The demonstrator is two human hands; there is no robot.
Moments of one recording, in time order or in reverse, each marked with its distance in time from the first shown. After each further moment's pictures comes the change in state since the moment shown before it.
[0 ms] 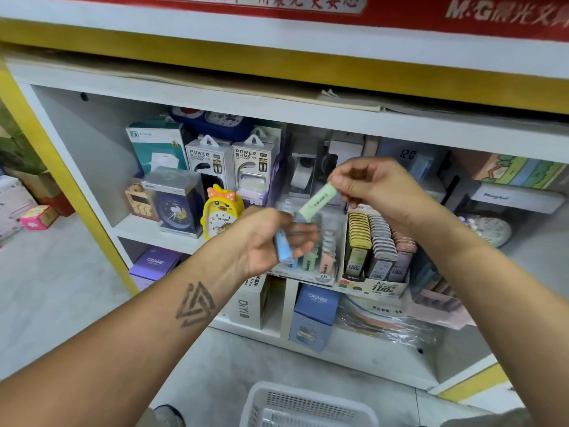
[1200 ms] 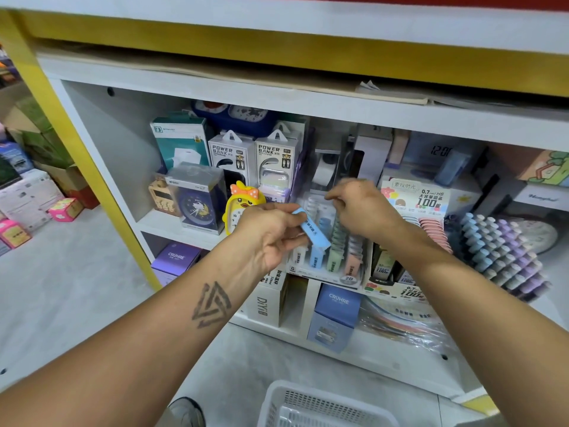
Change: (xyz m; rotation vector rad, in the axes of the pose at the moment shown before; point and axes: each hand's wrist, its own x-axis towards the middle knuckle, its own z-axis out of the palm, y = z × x) left_hand 0.009 0.004 -0.023 -0.066 0.248 0.177; right_hand 0.038 0.038 0.058 -0.963 0.028 0.016
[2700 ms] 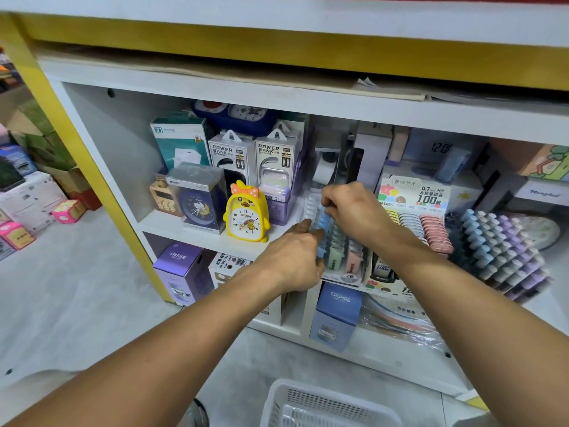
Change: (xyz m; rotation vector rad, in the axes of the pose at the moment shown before) left_hand 0.013 -0.040 -0.004 1.684 -0.264 0.606; right_hand -0.008 -0.007 0.005 -0.061 -0.002 -0.092
